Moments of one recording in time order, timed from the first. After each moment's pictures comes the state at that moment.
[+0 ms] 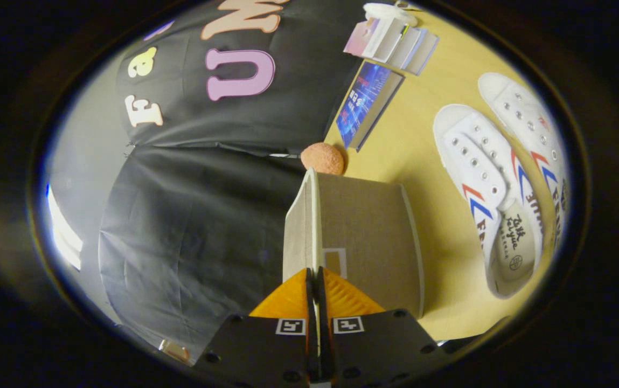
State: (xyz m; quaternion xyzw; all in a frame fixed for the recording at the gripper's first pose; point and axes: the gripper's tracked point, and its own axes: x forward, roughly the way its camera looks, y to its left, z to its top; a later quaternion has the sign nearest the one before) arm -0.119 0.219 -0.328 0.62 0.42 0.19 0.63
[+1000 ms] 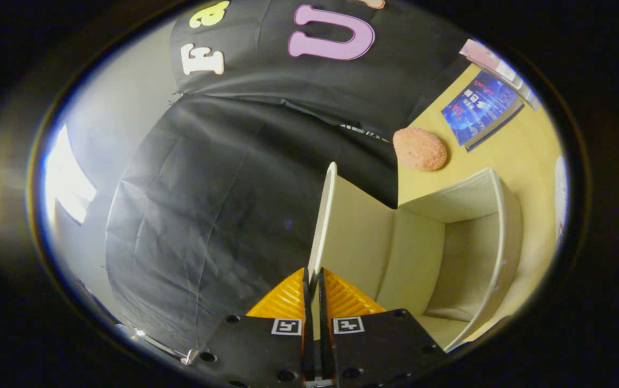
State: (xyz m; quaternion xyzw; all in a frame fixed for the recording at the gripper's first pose) arm -0.059 0.343 -0.167 0.55 0.39 0.34 0.65
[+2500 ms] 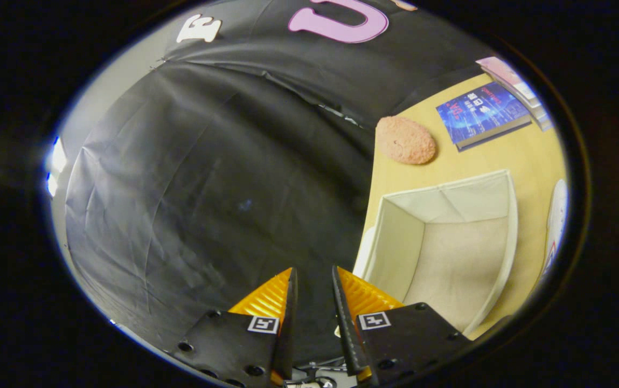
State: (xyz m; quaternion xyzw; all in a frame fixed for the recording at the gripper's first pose) arm -0.056 0.371 -0.215 0.45 0.45 0.30 0.71
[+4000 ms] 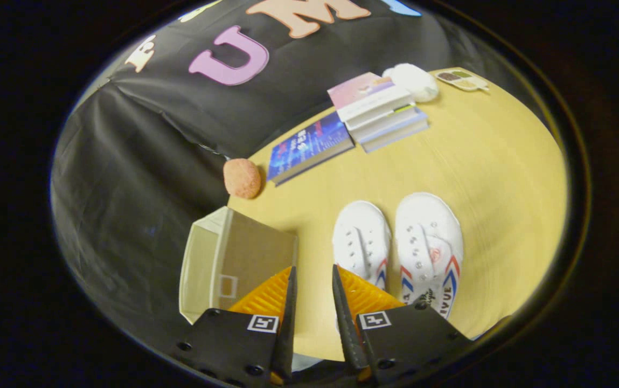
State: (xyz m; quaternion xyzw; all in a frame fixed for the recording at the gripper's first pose) arm -0.118 0.093 -0.402 0.35 0.51 0.04 0.78
